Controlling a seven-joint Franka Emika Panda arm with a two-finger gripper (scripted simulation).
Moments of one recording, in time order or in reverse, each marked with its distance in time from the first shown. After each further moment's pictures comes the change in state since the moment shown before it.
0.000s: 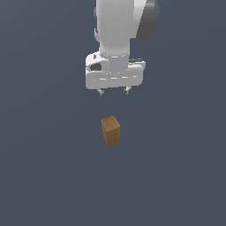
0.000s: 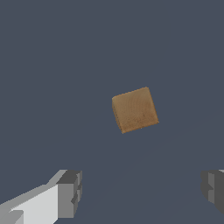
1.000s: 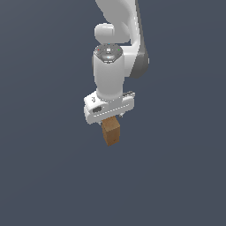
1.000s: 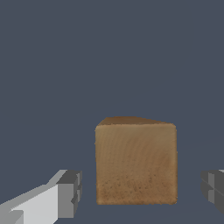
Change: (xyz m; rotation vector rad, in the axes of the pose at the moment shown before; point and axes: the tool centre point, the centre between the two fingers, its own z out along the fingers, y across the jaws) arm 0.049 0.022 0.107 0.005 -0.011 -0.275
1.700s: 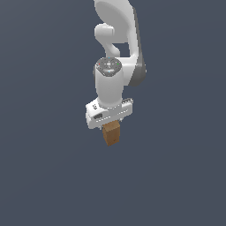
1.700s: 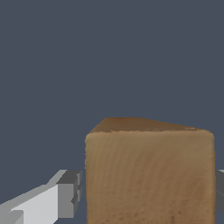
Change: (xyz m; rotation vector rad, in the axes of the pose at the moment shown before) arm 0.000 0.000 0.036 0.000 0.000 -0.006
